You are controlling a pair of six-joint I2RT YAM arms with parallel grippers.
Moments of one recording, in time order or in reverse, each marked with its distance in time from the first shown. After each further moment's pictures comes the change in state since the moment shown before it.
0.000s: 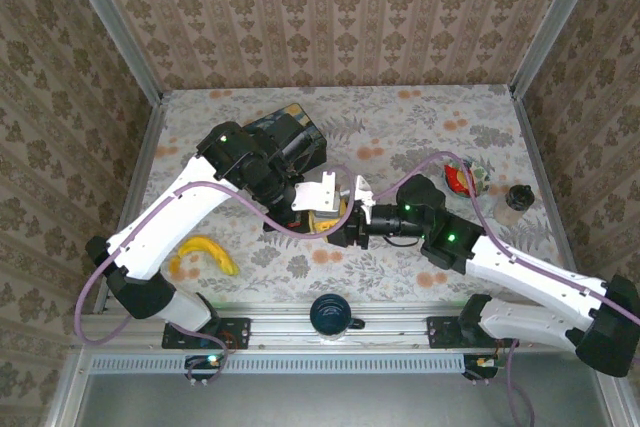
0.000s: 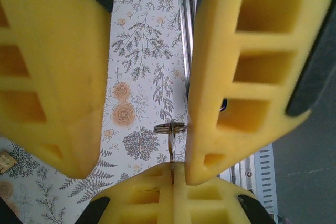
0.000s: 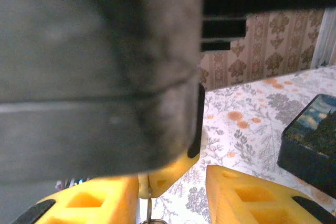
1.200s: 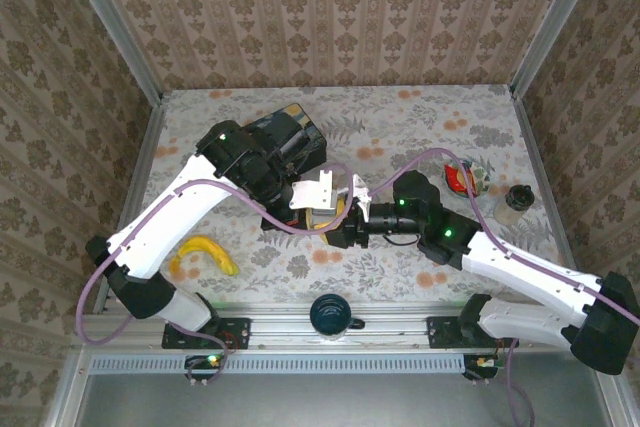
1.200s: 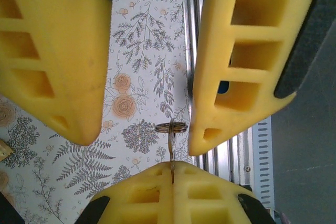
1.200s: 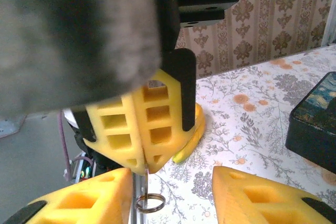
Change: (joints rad) left arm 0.021 0.000 -0.010 -0.012 -0.005 0.000; right arm -0.029 0.031 0.014 -0.053 -0.042 0.013
